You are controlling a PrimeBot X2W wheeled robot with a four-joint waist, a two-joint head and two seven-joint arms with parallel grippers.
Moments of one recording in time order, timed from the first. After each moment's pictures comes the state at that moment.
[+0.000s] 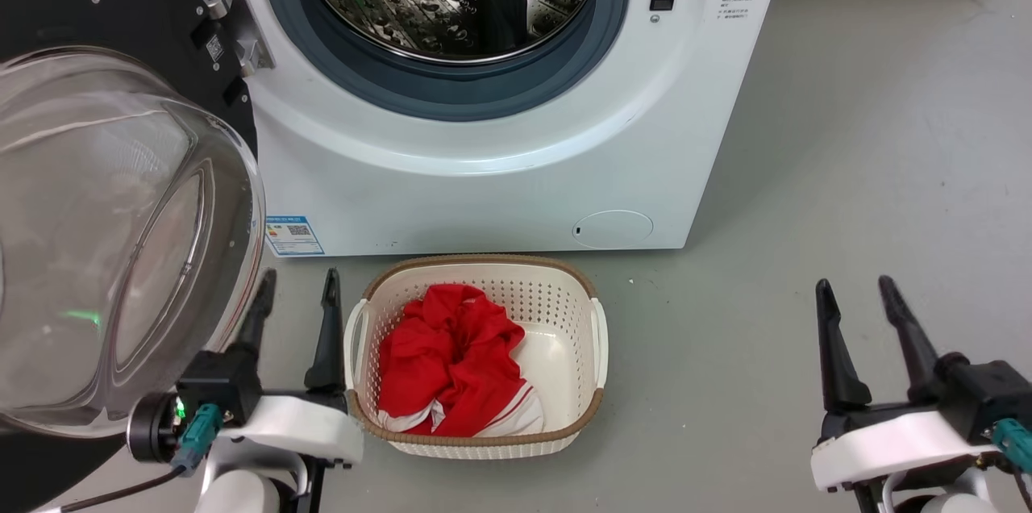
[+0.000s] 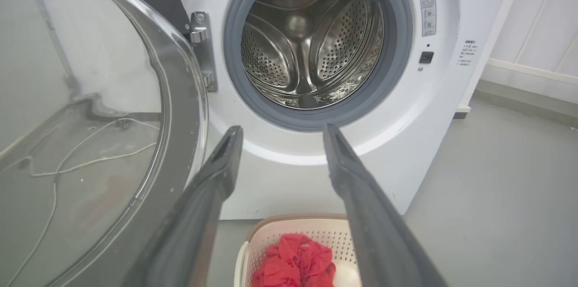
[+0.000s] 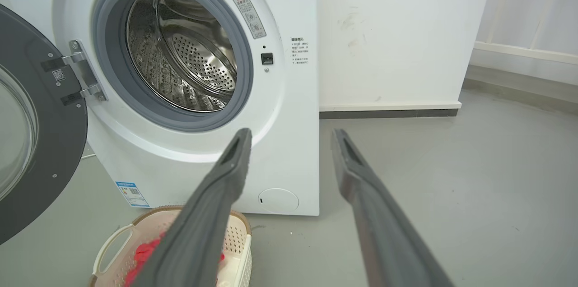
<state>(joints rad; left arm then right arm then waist) -0.13 0.09 -0.01 0.18 -0.13 -0.05 -0.26 -0.01 -0.05 -0.03 0.02 0.11 0.13 -0.19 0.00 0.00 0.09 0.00</state>
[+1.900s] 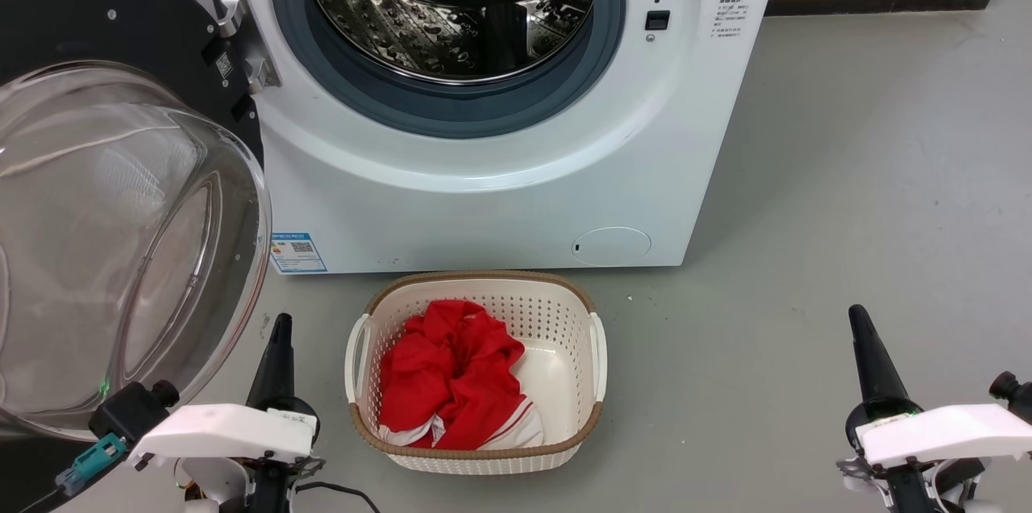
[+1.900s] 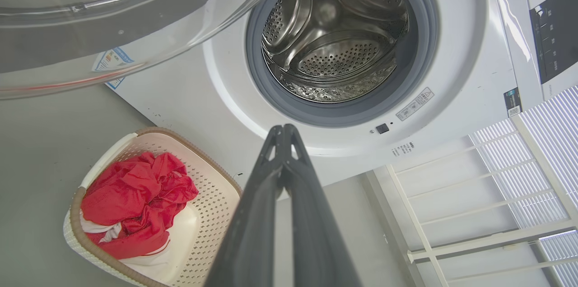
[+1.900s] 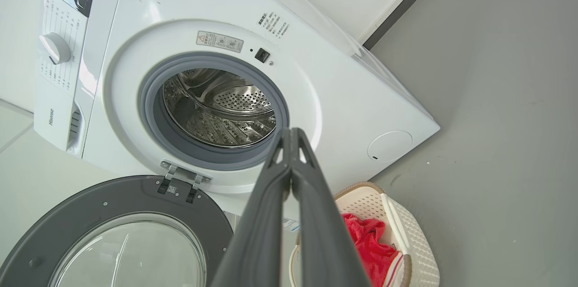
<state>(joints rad) -0.10 0.06 0.06 0.24 -0.97 -0.10 -0.05 -0.04 -0.08 -0.03 0.16 0.99 0.13 -0.05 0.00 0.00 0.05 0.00</state>
